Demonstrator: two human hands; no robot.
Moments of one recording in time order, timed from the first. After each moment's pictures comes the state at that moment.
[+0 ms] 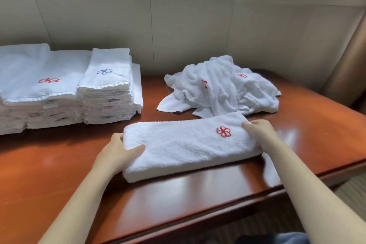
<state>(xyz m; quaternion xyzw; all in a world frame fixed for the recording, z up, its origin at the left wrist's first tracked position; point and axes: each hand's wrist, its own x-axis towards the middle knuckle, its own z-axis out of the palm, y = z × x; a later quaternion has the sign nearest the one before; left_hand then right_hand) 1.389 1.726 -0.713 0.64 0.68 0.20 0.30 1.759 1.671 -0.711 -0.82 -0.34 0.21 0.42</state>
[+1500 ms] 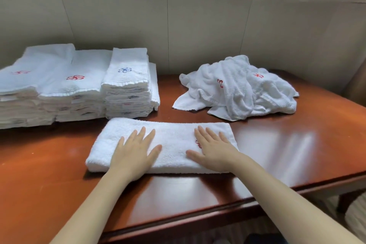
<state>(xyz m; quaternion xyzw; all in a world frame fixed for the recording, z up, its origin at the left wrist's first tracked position) 1.377 1.710 -0.730 0.81 0.58 0.05 0.06 1.608 1.665 -0.718 -0.69 -0.72 0.12 -0.03</state>
